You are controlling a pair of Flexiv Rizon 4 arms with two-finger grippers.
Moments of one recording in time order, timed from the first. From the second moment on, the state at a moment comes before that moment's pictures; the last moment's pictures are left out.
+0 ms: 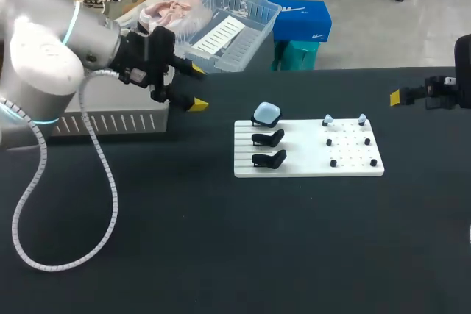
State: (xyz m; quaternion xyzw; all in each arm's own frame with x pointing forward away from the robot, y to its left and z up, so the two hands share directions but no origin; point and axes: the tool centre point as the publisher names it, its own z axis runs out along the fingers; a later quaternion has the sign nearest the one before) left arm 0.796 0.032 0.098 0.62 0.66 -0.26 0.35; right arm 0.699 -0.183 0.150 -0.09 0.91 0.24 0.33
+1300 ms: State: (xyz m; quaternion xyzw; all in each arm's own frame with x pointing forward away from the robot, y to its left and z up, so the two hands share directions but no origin) left arm 0.819 -0.036 0.043 0.60 0.67 -0.32 0.31; right arm 0.699 -0.183 0.150 -0.09 0.91 0.24 0.33
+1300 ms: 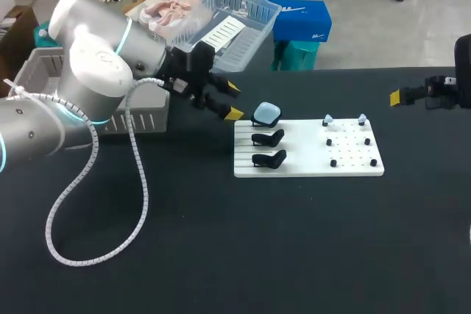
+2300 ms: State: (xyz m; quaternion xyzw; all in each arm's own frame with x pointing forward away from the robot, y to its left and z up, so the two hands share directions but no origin) left arm 0.805 -0.062 0.031 0.60 0.66 -0.34 0.30; right arm 0.699 -0.183 0.150 -0.09 0.91 0.24 0.33
